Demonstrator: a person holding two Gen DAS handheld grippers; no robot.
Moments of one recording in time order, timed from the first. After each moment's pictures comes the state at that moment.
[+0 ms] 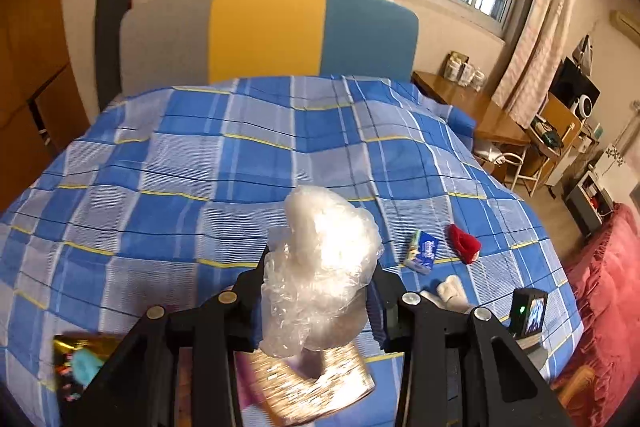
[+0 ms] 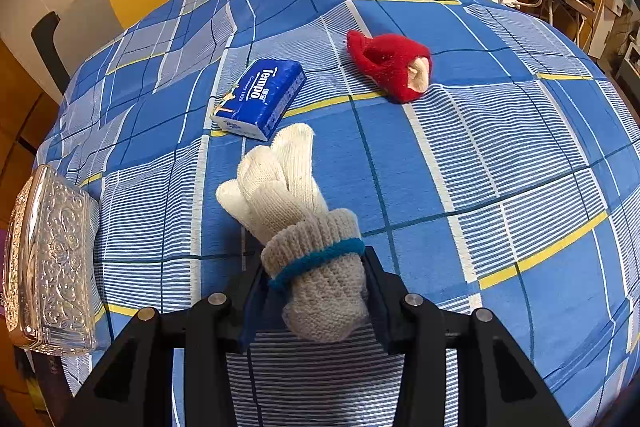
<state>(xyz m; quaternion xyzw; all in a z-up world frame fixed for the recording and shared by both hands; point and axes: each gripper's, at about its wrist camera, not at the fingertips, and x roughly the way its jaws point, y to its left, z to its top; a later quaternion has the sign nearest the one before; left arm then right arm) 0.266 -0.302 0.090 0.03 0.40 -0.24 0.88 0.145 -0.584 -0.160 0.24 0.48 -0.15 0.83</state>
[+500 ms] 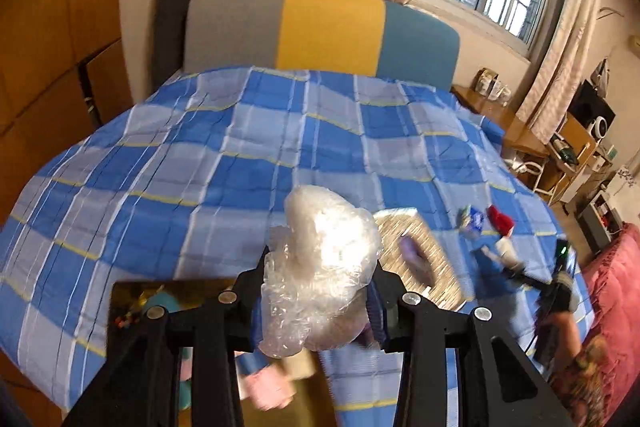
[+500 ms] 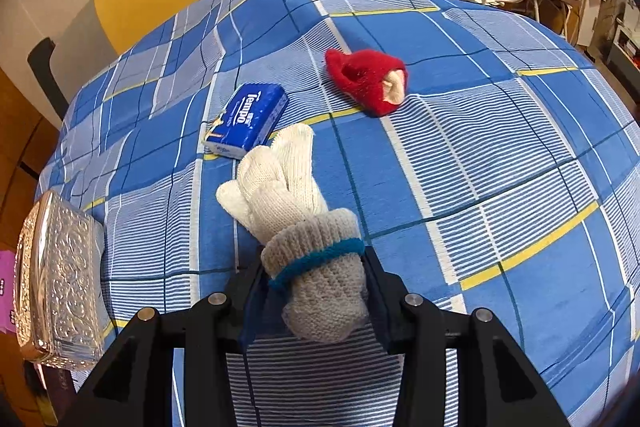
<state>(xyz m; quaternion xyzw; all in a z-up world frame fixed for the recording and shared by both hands) 0.218 -0.137 0.060 0.00 0.40 -0.20 0.89 0.132 -0.597 -0.152 0.26 0.45 -0.16 0.83</state>
